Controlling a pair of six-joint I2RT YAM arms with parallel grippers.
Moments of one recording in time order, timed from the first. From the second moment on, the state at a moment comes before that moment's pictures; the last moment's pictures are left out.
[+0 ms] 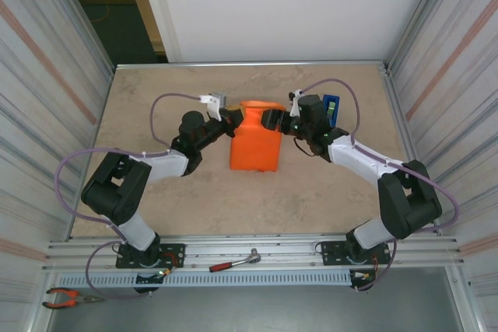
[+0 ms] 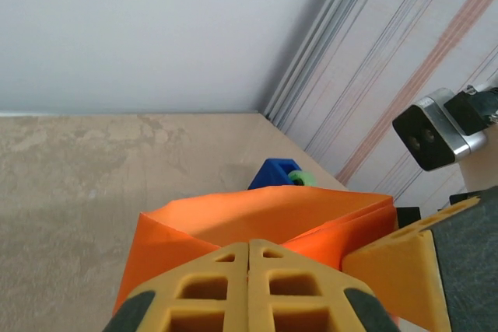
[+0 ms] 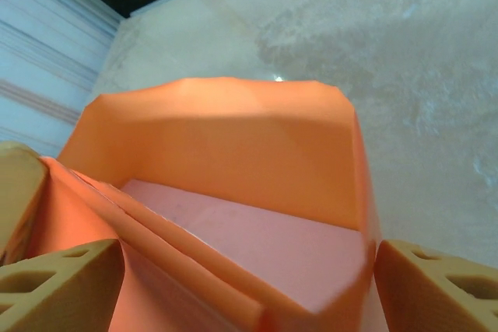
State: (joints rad) left arm -0.51 1.65 0.76 0.89 0.30 -0.42; right arm 0.48 1.50 0.94 0.07 -0.21 0.61
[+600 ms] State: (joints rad) left arm -0.49 1.65 0.68 1.00 0.37 -0.34; right arm 0.58 1.52 0.90 0.19 -0.03 0.61
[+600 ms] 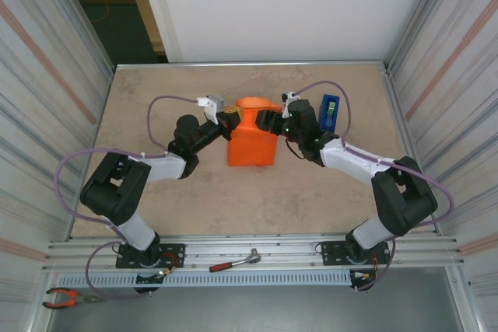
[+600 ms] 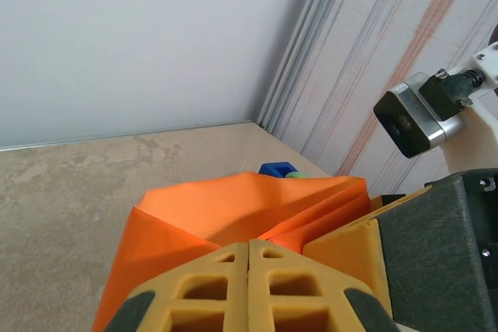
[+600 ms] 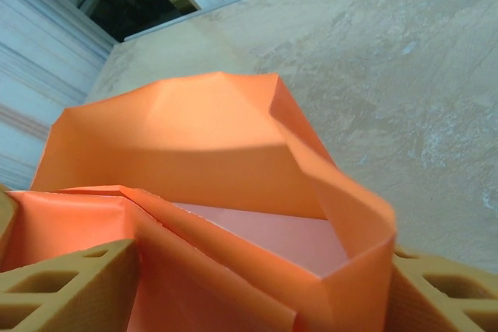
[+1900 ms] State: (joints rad) left arm -0.59 1.23 0.49 0.59 0.10 -0.35; right arm 0.73 1.41 0.78 0.17 0.10 0.62
